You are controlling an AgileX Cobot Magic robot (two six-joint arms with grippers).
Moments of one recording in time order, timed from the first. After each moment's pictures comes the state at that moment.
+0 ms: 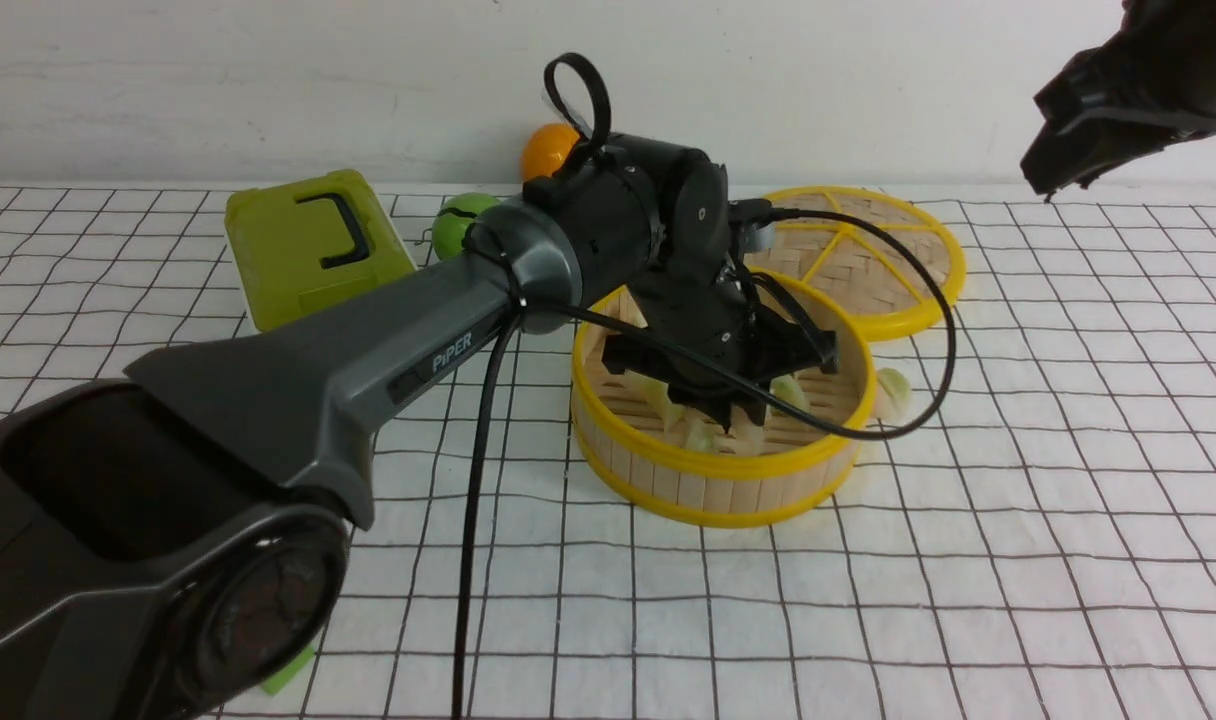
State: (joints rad) right arm 0.09 1.72 -1.90 0.28 1.25 -0.32; left arm -0.63 2.35 -2.18 -0.11 0.94 -0.37
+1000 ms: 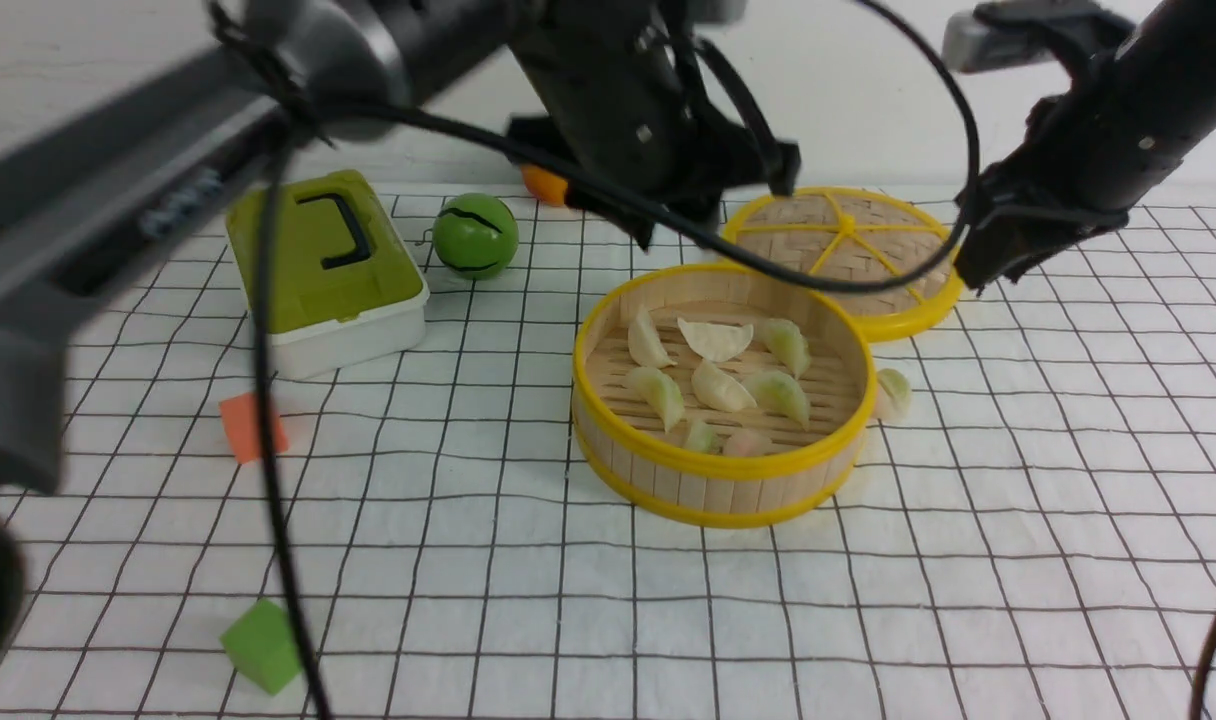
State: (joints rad) right arm 0.09 1.96 -1.90 0.28 1.22 -0.33; left arm -0.63 1.93 -2.18 0.10 1.18 -0.25
